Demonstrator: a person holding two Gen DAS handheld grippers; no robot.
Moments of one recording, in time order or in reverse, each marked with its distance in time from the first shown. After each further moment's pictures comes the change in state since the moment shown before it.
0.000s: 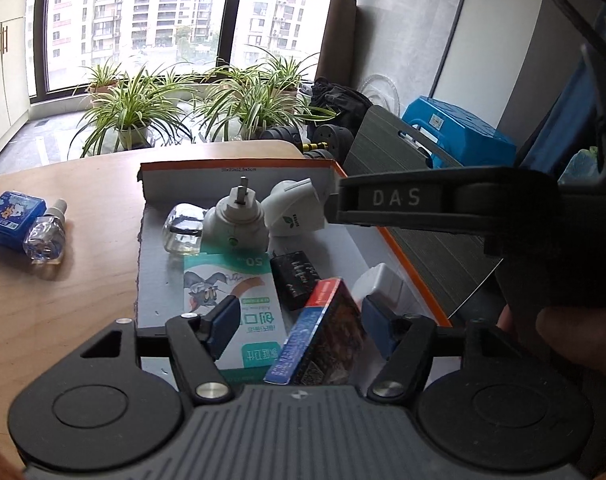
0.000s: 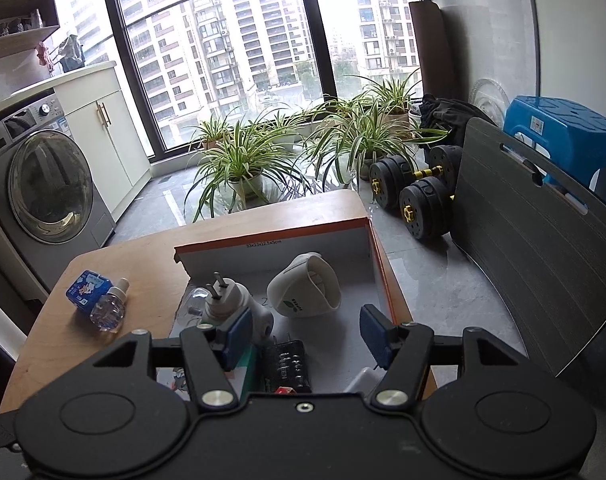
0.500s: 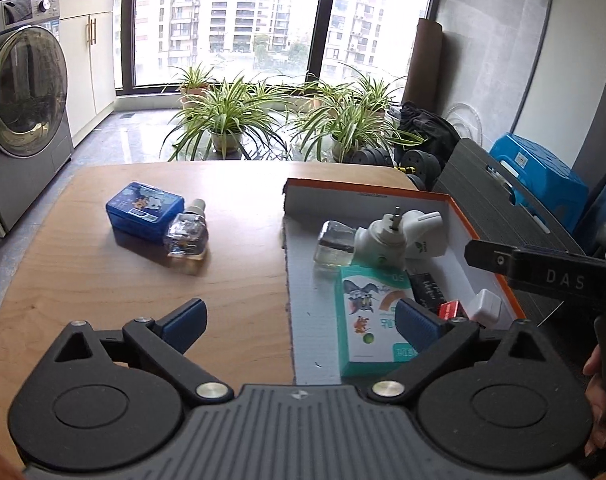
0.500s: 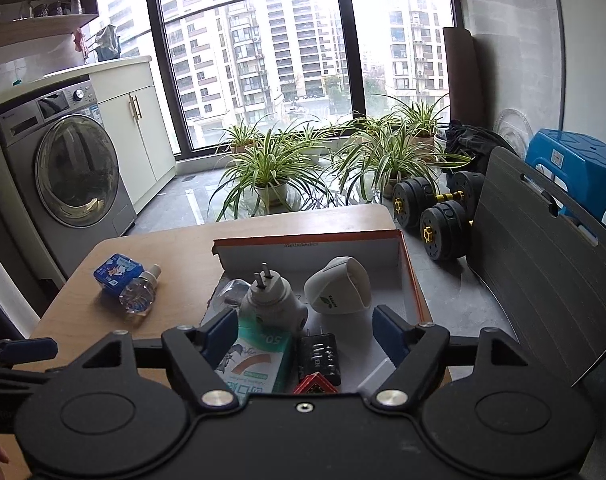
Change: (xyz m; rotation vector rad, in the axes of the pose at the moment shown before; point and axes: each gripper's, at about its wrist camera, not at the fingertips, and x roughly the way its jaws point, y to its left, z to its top) left arm -0.055 0.067 0.005 -0.110 -0.042 0.214; right arm -0.023 0.028 -0.012 -0.104 -0.036 0.046
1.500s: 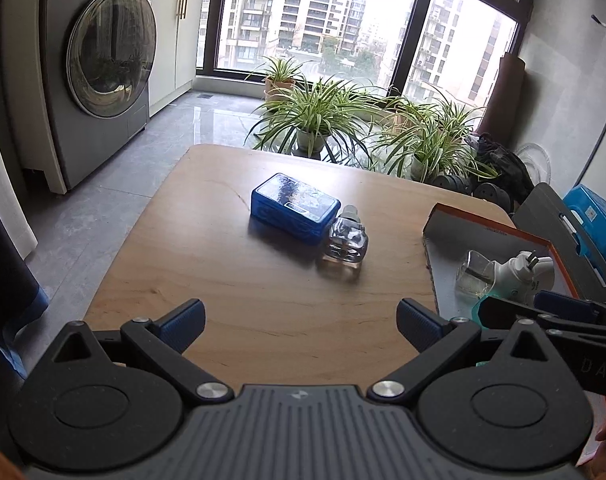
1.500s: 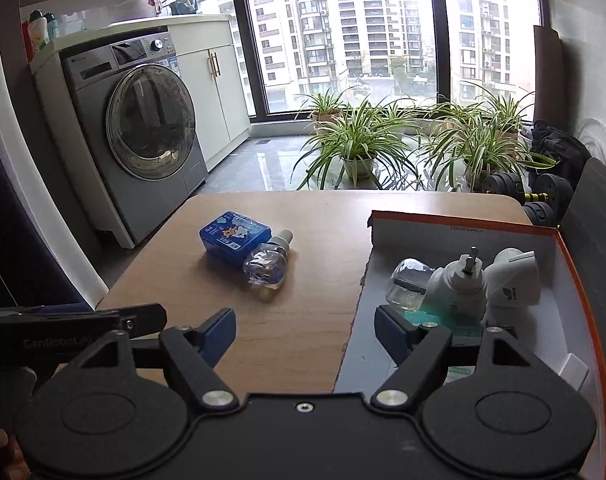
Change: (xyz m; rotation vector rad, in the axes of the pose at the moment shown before) left arm -0.013 0.116 0.002 -0.169 -0.002 0.117; right arm 0.035 0.129 -0.010 -0.124 0.095 0.160
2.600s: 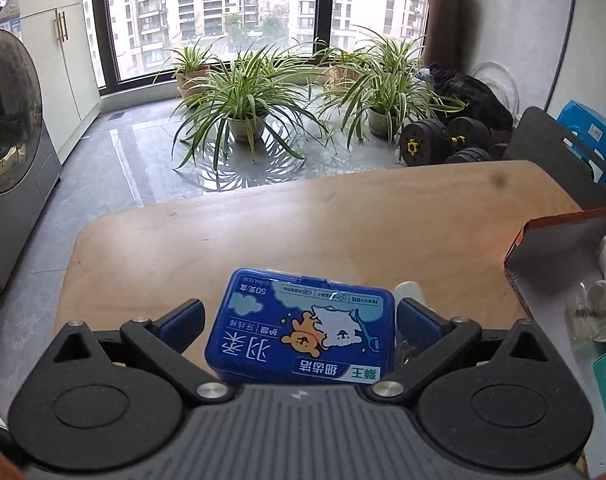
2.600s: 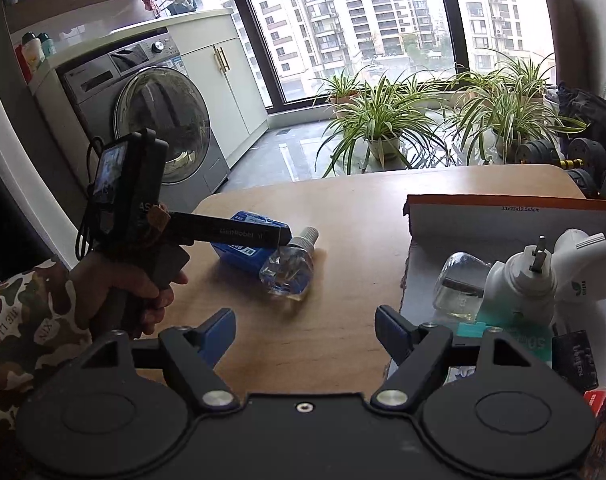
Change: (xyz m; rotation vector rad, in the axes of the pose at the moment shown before) left arm 0.163 0.008 0.074 0.365 0.084 -0.123; right arm 0.052 -0.012 0.012 0.093 0.041 0.109
